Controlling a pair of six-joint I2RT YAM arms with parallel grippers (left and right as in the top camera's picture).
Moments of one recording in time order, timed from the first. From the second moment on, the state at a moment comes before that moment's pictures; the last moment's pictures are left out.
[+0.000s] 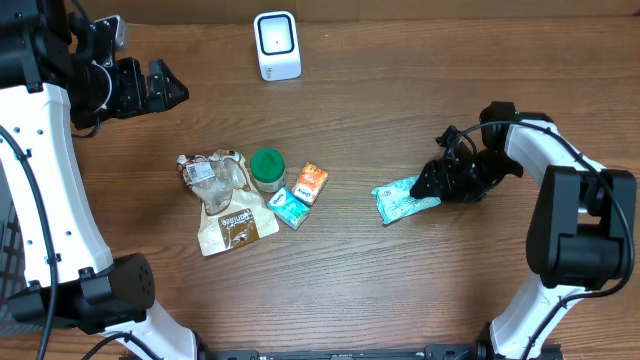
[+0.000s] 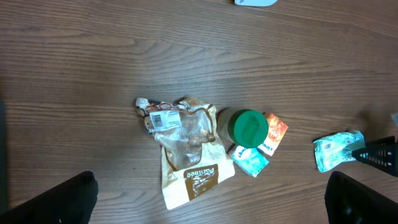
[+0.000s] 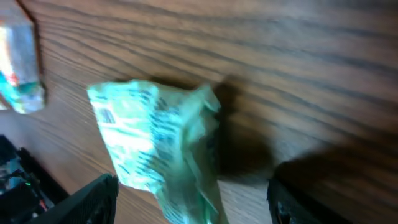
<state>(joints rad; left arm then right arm) 0.22 1.87 2.31 -1.66 0.30 0.03 -0.08 2.00 1.26 -0.99 -0.60 -0.24</state>
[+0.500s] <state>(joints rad) 0.22 1.87 2.31 -1.66 0.30 0.03 -0.09 1.98 1.13 -0.78 -0.75 -0.18</state>
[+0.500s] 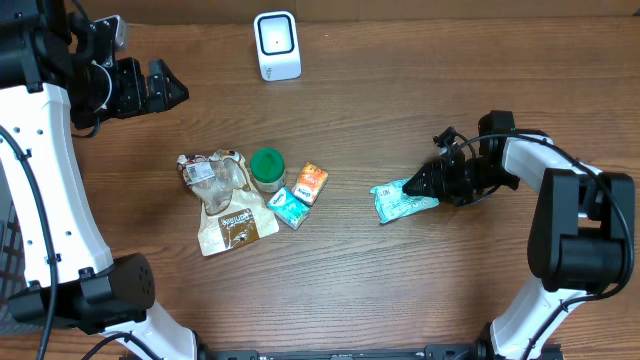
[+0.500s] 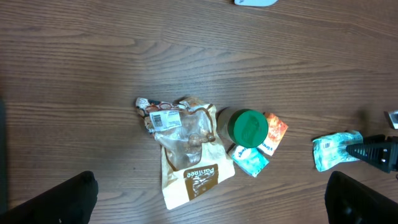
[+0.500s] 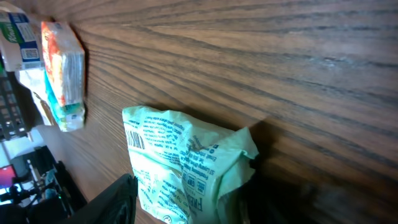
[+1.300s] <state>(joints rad) 0.22 1.87 2.31 -1.66 0.30 0.03 -0.09 1.96 1.14 -0.85 -0.87 -0.03</state>
